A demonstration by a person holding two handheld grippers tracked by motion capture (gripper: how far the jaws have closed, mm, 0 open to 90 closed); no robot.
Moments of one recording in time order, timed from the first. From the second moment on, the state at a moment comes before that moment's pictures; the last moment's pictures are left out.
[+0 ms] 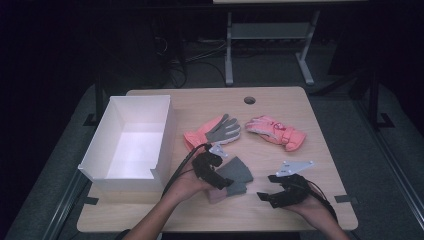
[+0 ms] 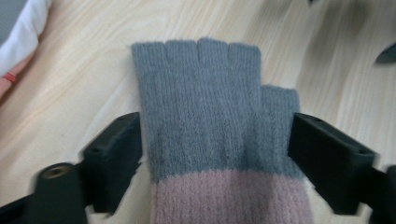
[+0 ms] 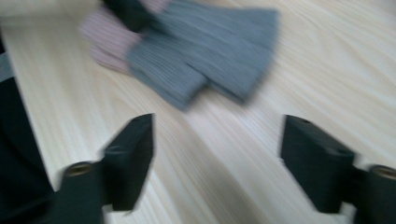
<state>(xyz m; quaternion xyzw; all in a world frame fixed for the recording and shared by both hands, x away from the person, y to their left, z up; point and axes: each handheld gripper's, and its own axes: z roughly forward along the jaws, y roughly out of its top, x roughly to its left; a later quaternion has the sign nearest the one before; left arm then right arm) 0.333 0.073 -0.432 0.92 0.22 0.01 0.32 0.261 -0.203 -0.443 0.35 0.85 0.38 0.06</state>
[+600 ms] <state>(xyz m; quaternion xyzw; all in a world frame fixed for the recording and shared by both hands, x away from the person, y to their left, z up) 0.329 0.067 -0.454 0.93 0.22 0.00 0.29 0.268 -0.235 -0.450 0.41 0.82 0.39 0.12</state>
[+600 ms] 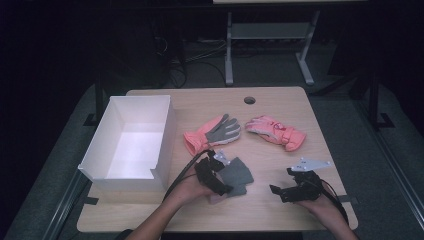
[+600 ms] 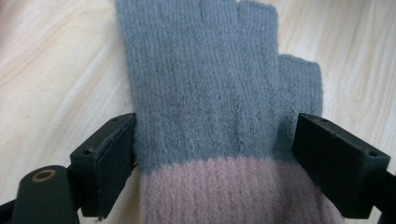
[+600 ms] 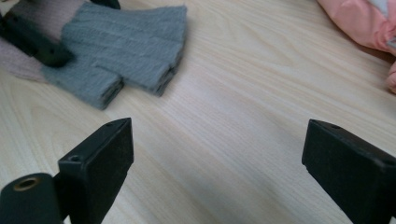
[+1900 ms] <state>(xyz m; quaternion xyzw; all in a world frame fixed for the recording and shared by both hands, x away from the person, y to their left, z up) 0.339 0.076 -0.424 0.92 0.23 -0.08 0.32 0.270 -0.236 -0.452 0.43 0.80 0.39 0.14</state>
